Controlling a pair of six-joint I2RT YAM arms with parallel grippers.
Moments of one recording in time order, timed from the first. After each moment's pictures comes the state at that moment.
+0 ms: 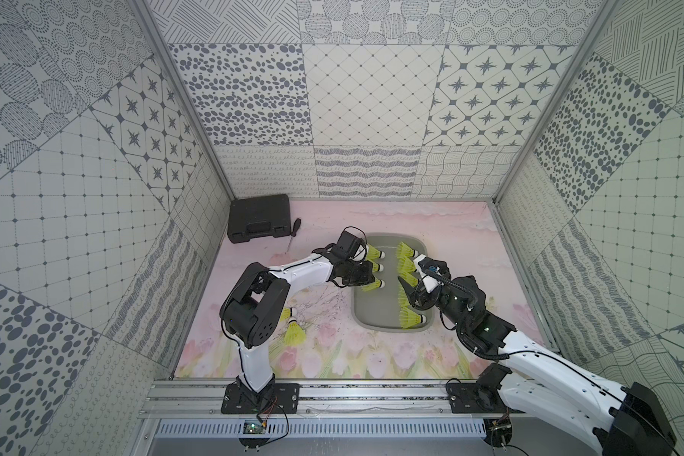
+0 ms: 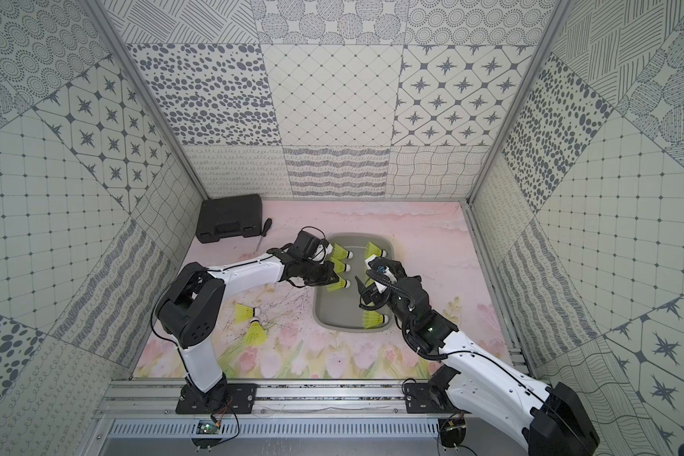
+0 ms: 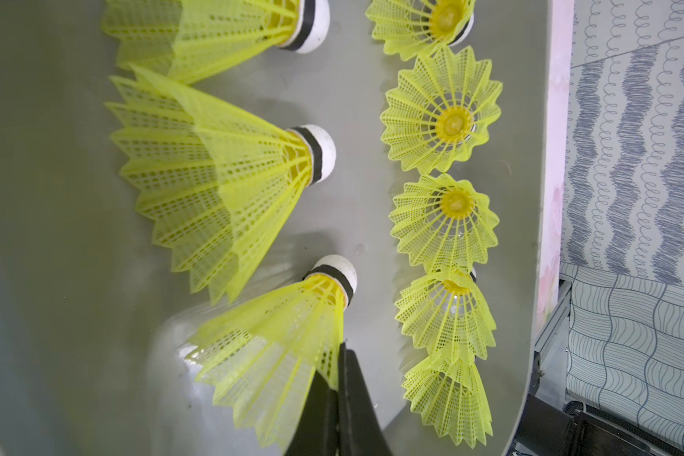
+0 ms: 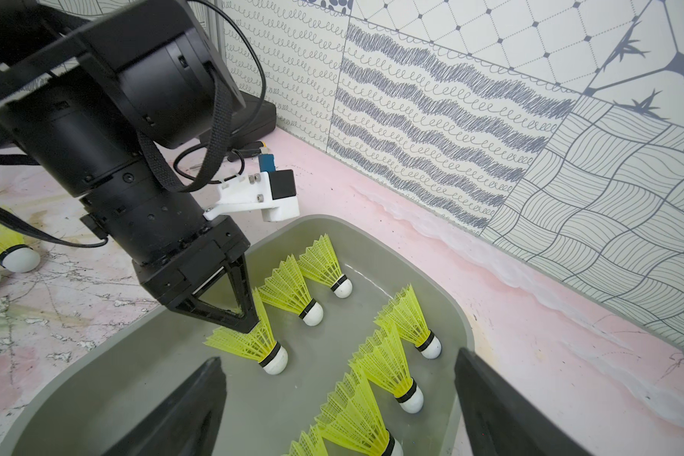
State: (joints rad) left arm -0.63 1.84 1.19 -0.32 0.43 -0.59; right arm 0.69 0.88 0.46 0.21 0.17 -0.19
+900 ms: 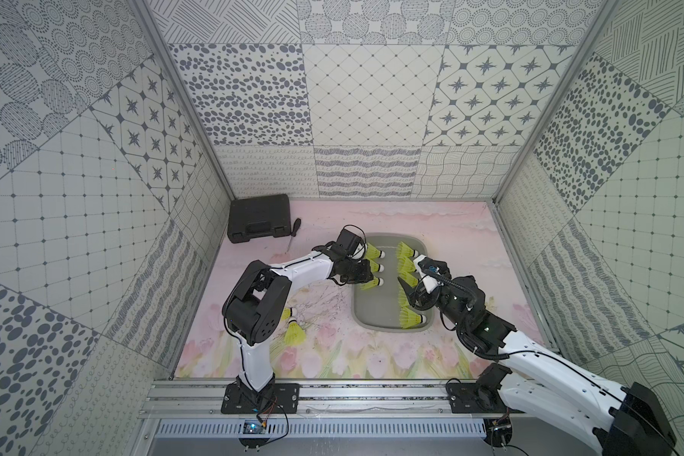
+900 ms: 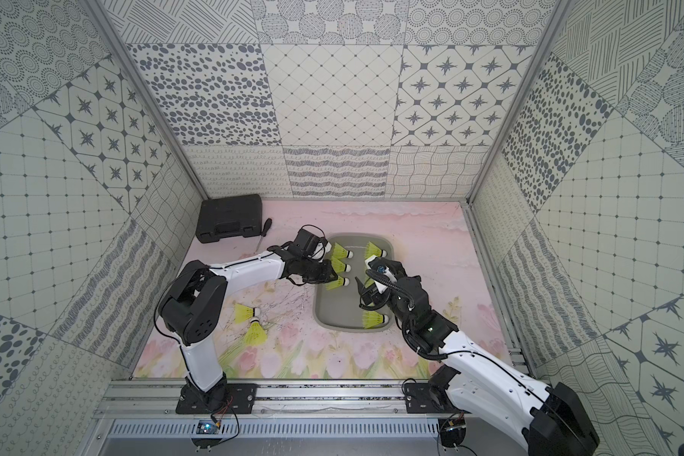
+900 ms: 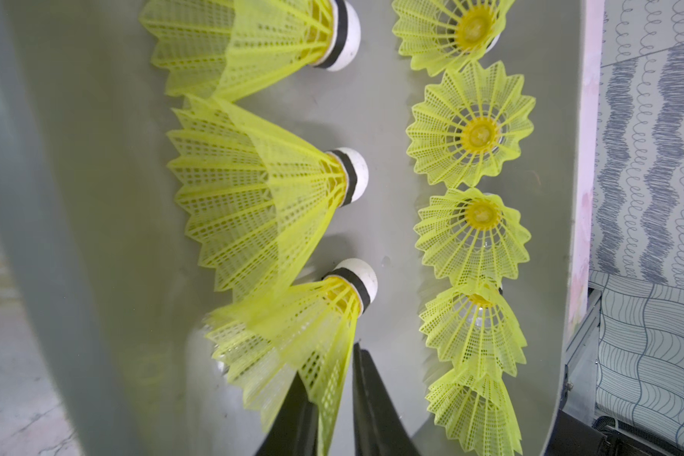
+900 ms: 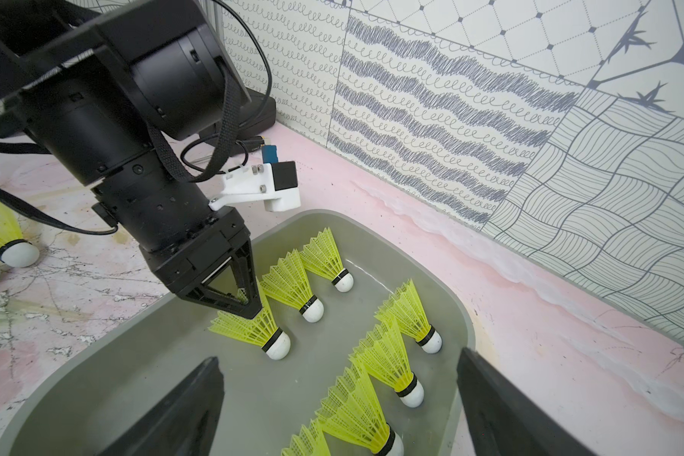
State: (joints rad) left arm -0.62 1.87 1.22 -0.35 0.40 -0.54; right arm 0.68 0.88 0.46 0.19 0.17 -0.19
